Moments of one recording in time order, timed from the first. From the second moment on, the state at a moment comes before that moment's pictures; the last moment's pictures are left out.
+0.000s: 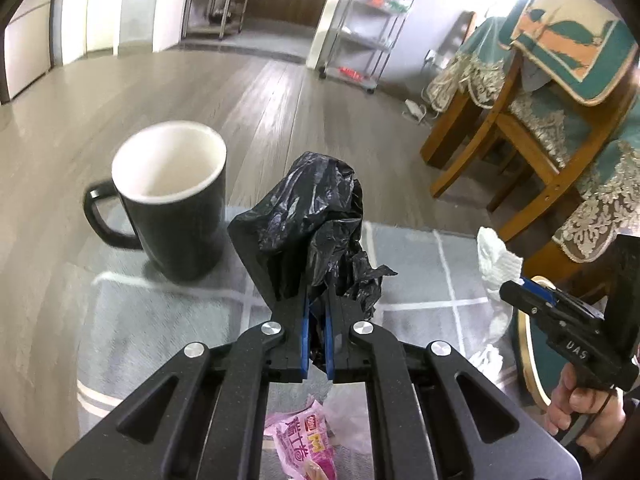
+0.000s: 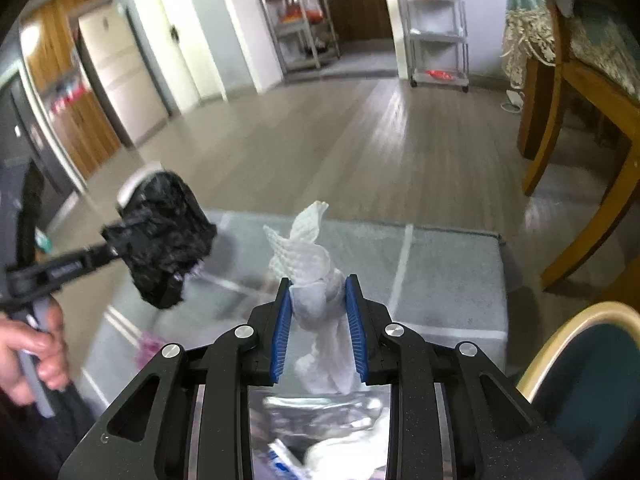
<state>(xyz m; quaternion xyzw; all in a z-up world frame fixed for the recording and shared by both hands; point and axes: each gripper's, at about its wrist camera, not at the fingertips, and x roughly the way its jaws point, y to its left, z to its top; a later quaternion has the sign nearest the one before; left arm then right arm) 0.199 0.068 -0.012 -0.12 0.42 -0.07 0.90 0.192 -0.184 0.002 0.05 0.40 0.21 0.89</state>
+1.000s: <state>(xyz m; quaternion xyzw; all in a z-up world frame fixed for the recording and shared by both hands) 0.161 -0.009 0.036 -0.10 0.41 -0.14 0.90 0.155 -0.255 0.032 0.15 0.37 0.16 0.90</state>
